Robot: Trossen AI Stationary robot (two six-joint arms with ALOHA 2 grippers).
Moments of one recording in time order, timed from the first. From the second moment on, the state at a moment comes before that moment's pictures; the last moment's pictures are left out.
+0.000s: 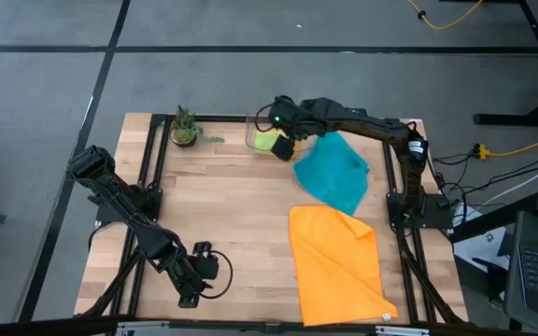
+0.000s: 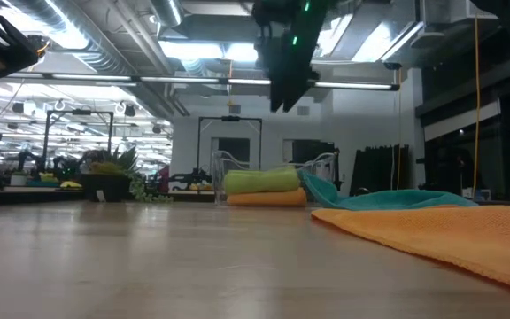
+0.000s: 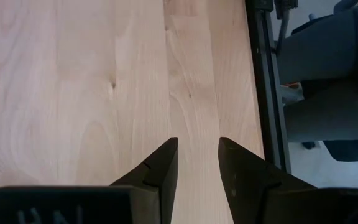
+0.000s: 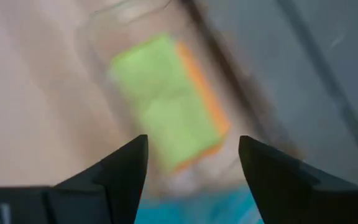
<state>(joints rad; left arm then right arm) -0.79 1.52 0.91 -0.38 -0.16 -0.75 -0.31 1.96 1.94 -1.12 0.28 0.14</state>
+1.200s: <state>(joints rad) -0.75 1.52 0.91 -0.32 -0.17 -0.73 0.54 1.93 1.25 -0.90 0.07 0.83</state>
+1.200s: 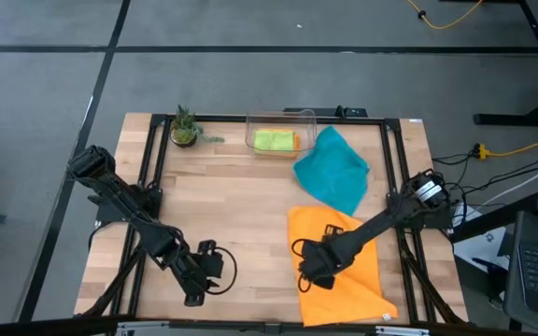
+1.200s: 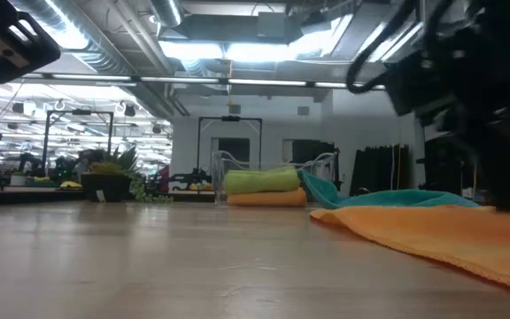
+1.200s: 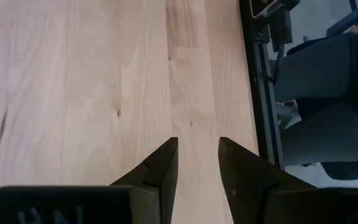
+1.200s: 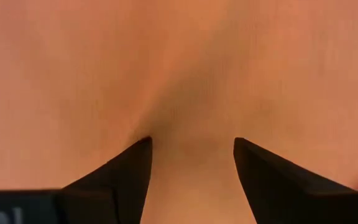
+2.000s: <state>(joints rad) -0.73 1.52 0.91 -0.21 -0.31 -0.80 0.31 1.97 1.10 0.16 0.27 0.55</state>
